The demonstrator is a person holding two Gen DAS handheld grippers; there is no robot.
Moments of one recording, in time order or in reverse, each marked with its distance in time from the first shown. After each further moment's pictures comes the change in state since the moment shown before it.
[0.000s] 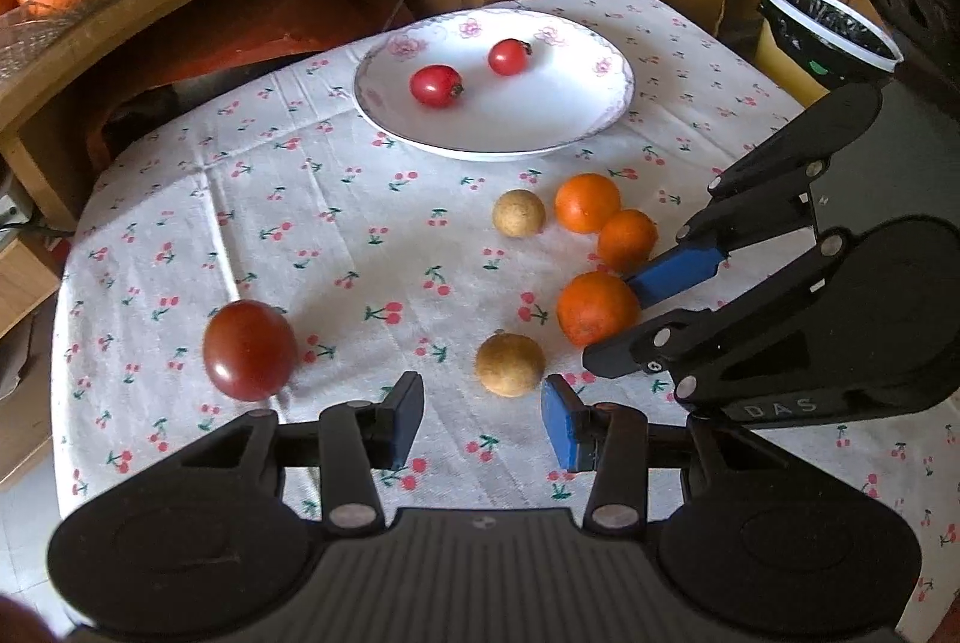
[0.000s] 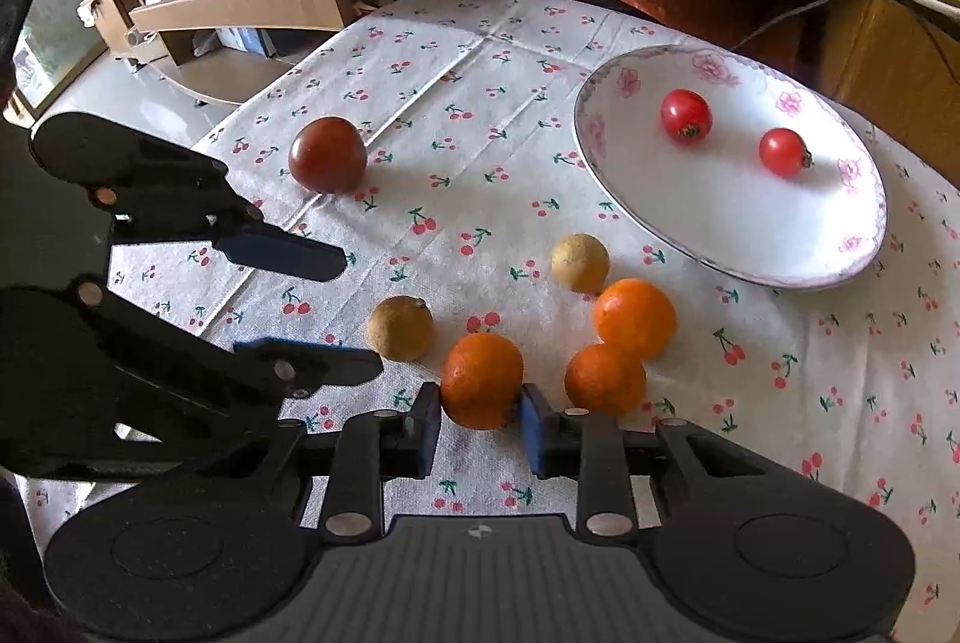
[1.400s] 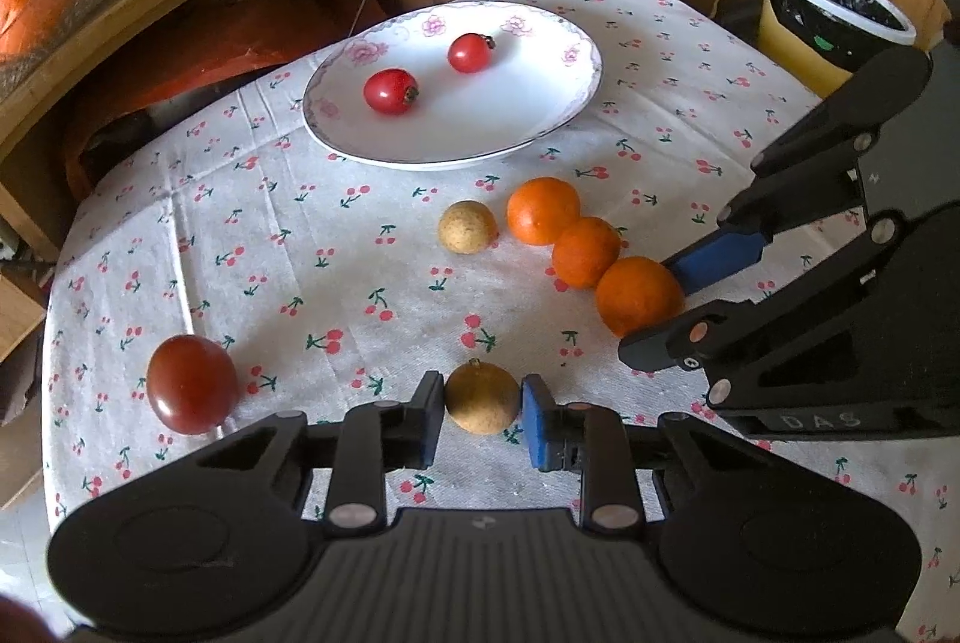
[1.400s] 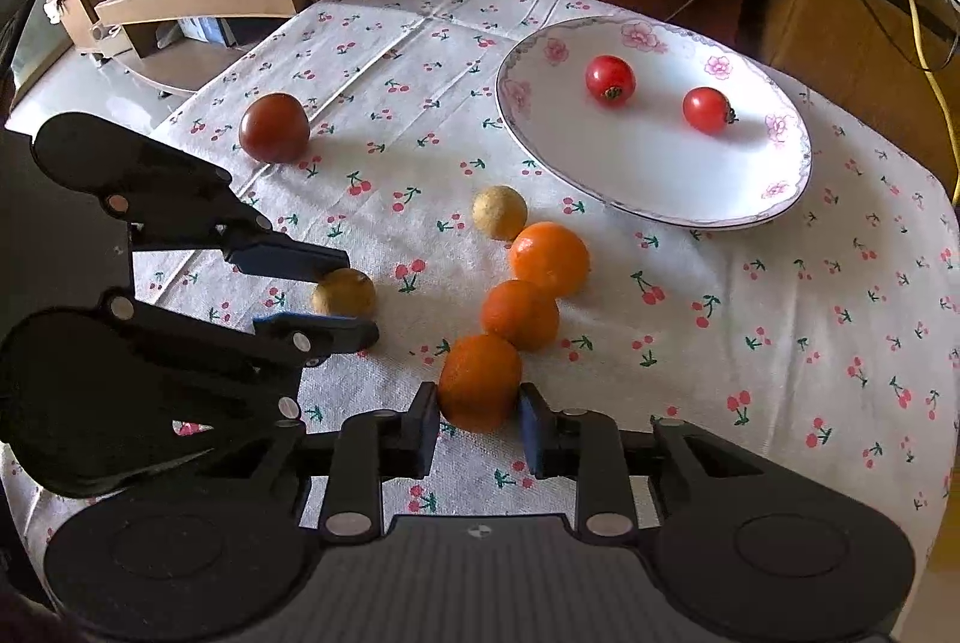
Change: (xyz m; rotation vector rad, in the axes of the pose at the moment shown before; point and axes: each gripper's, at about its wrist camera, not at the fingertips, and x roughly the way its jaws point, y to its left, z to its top) left arm 0.019 -0.035 0.012 0.043 0.009 0.059; right arm -0.014 -0.020 -0.015 0.022 0.025 -0.063
